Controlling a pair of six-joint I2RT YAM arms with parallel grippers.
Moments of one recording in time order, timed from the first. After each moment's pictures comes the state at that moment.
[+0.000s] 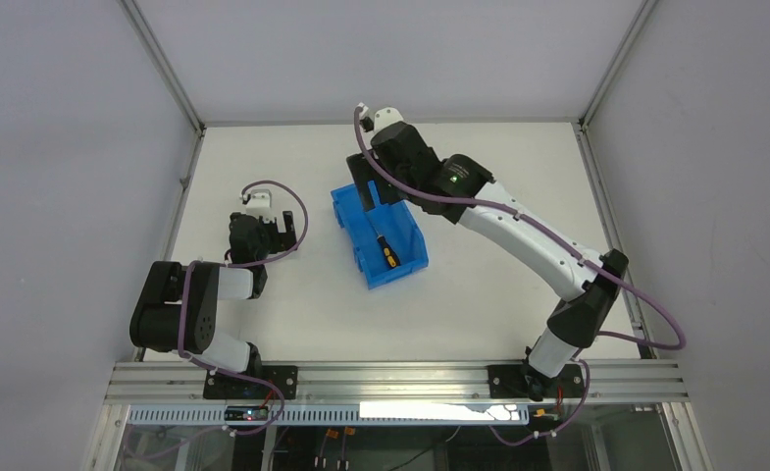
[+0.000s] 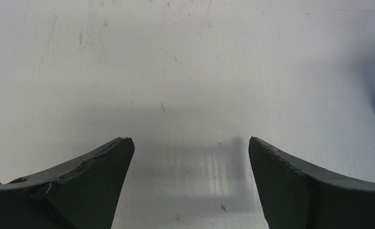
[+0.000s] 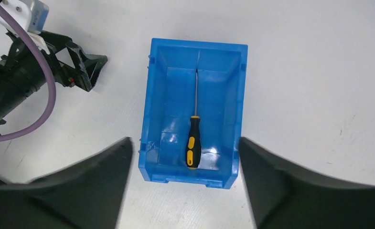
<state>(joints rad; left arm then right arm) -0.06 1.51 0.36 0.85 0.00 -0.03 0.93 1.67 1.83 -0.83 0.33 0.26</state>
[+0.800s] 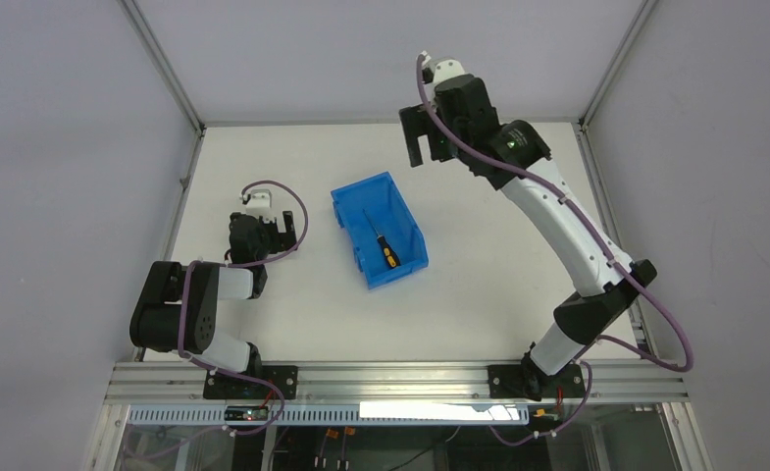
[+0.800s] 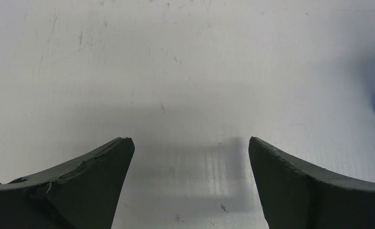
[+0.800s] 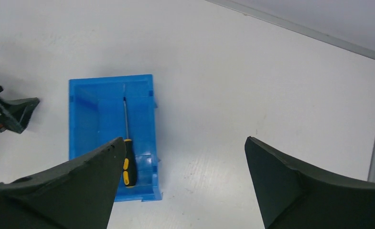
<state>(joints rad) -0.06 1.51 0.36 0.85 0.00 -0.03 0.72 1.63 1.98 -0.92 0.34 0.10</state>
